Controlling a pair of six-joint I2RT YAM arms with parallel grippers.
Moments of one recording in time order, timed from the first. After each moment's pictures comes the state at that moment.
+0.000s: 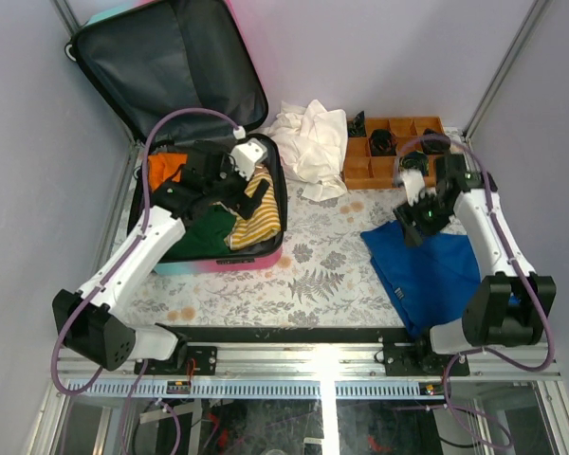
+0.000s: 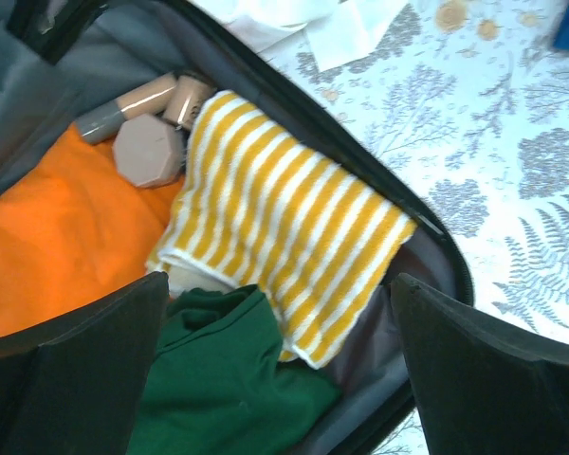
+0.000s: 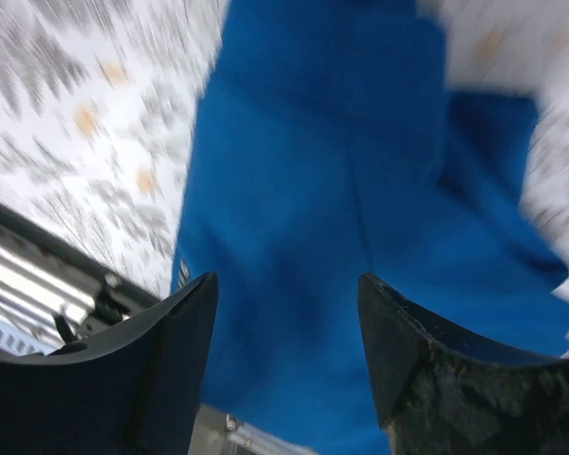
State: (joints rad) left arm -0.39 1.34 1.30 -0.58 0.17 0.29; right arm 0.02 1.47 1.37 -1.15 -0.32 -0.58
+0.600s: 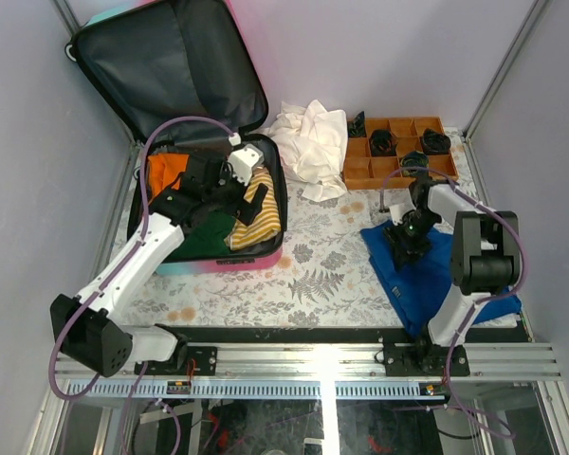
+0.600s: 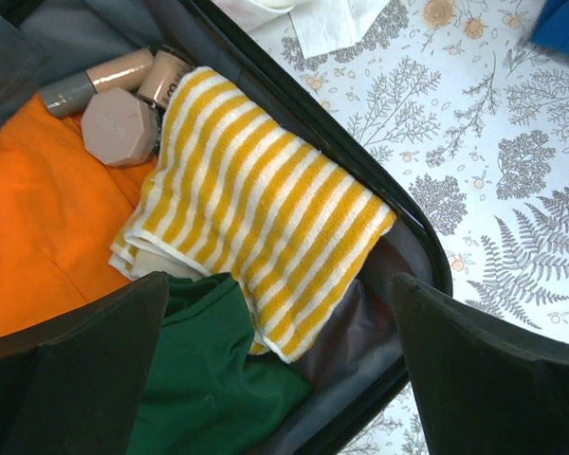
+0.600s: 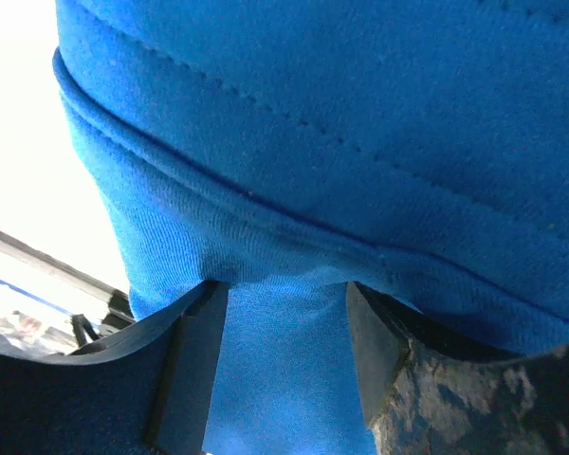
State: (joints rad) left arm -0.42 1.31 1.24 -0.54 0.18 0.21; right arm 0.00 1.79 1.14 -1.03 -0.26 -0.53
